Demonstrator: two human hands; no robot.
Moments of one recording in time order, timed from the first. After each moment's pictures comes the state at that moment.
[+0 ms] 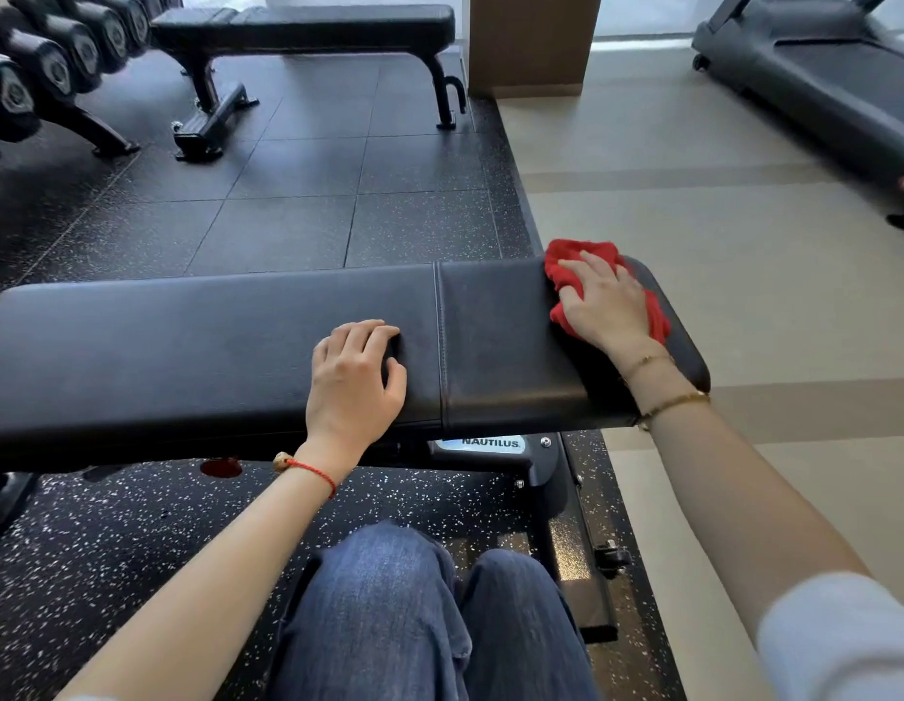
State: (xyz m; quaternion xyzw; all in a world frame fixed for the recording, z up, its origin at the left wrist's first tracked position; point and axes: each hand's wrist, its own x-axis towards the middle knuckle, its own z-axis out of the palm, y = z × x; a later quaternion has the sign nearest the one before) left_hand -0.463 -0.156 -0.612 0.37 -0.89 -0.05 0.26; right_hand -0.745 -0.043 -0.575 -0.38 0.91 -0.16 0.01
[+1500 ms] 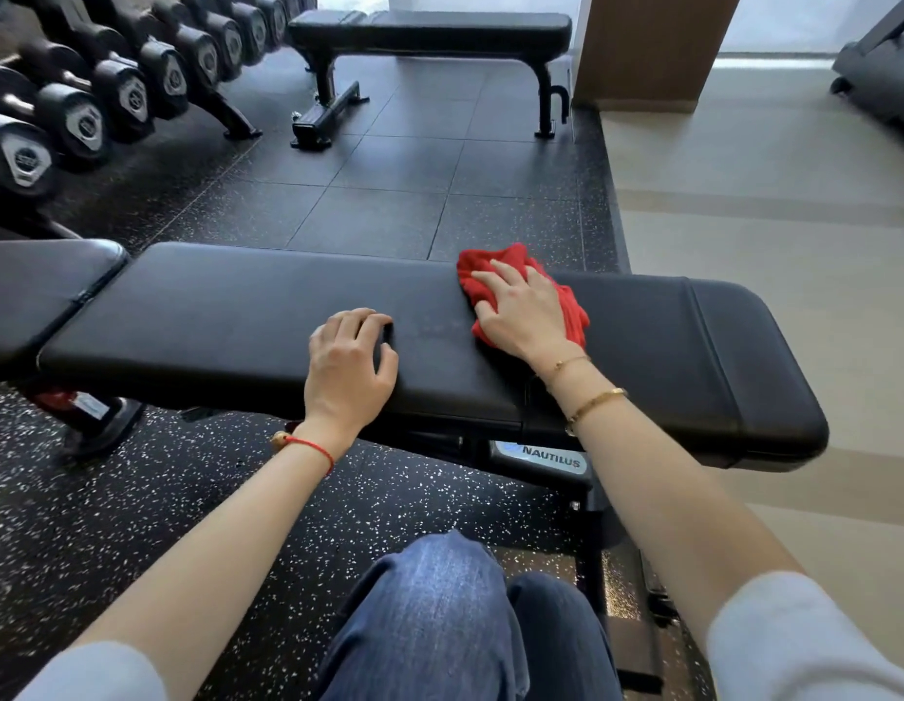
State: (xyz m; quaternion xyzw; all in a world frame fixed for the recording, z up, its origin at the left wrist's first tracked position) left_hand -0.388 -0.200 -0.613 0.46 -0.84 -0.03 0.27; right_hand -0.611 -0.162 -0.578 -0.57 0.81 -0.14 0.03
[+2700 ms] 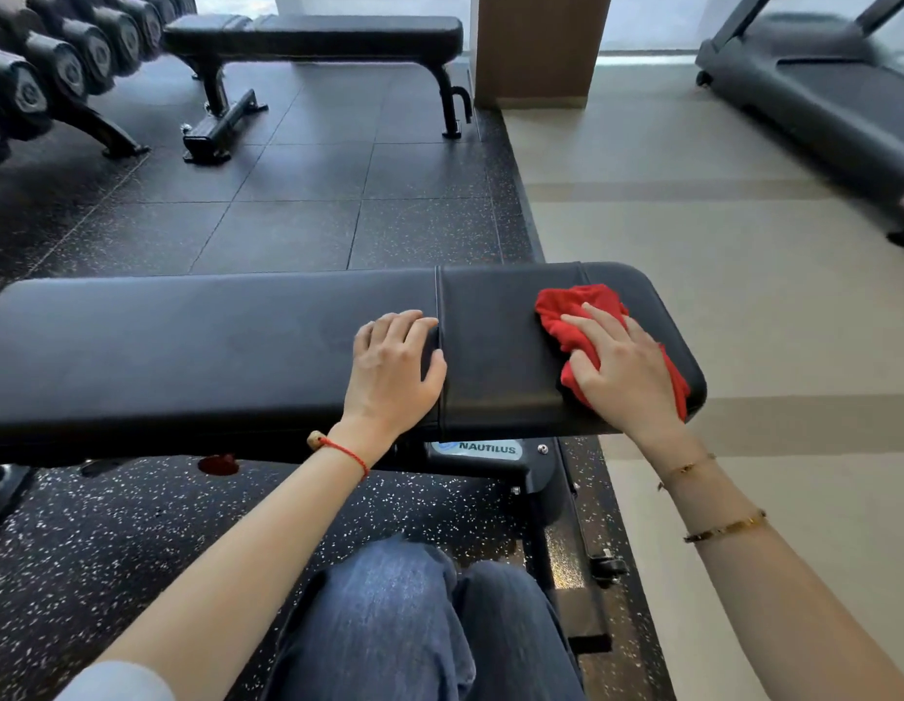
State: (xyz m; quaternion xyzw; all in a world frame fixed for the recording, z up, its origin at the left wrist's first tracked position) left_hand -0.497 -0.143 -0.603 0.34 -0.91 -0.07 0.23; right_hand -0.704 0.024 -0.587 -0.44 0.87 -0.19 -0.03
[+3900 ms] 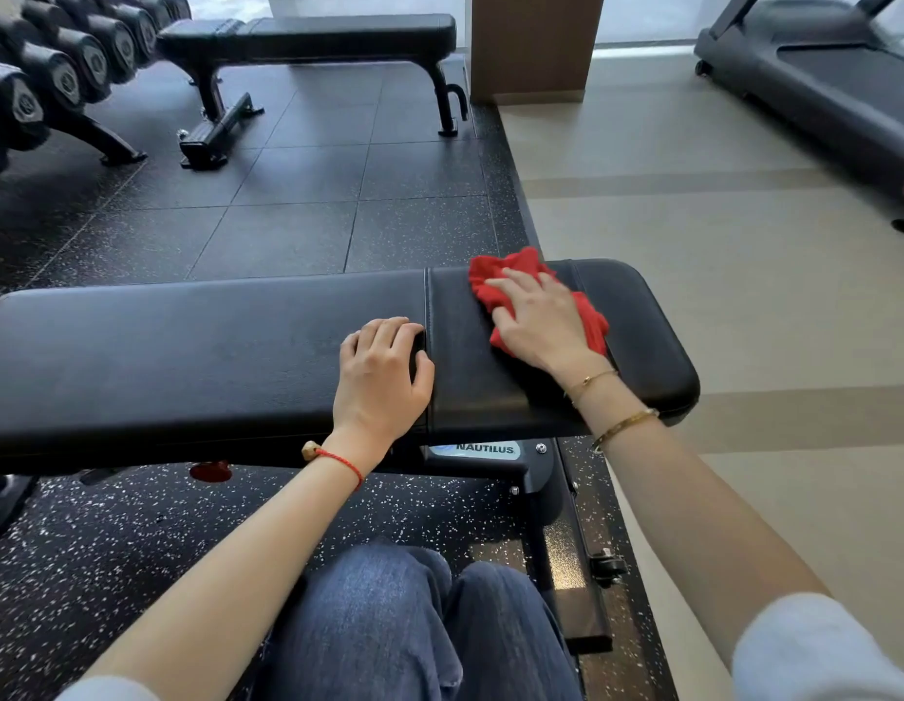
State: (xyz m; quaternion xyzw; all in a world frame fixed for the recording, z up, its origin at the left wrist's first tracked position) left_hand -0.501 -0.137 -0.607 0.37 -0.90 -0.05 0.23; right_hand -0.702 -0.066 -0.575 -0.50 0.85 -0.14 0.01
